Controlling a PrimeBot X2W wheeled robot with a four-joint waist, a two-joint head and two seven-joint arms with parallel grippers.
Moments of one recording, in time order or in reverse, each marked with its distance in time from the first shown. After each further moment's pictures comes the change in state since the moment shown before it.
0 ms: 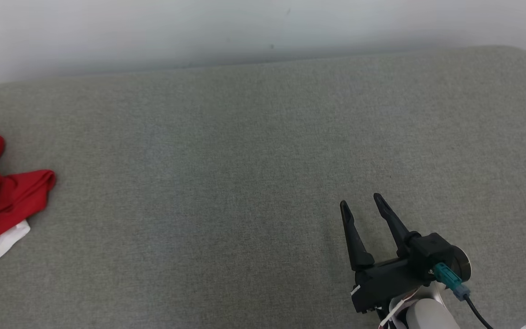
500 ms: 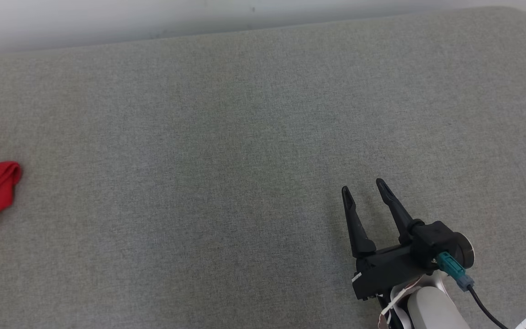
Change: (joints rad) left arm -0.108 0.029 -0.054 0.211 -0.006 -0.030 0.164; right arm -0.036 0.000 -0.009 -0.015 -0.010 0.000 -0.001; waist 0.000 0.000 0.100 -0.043
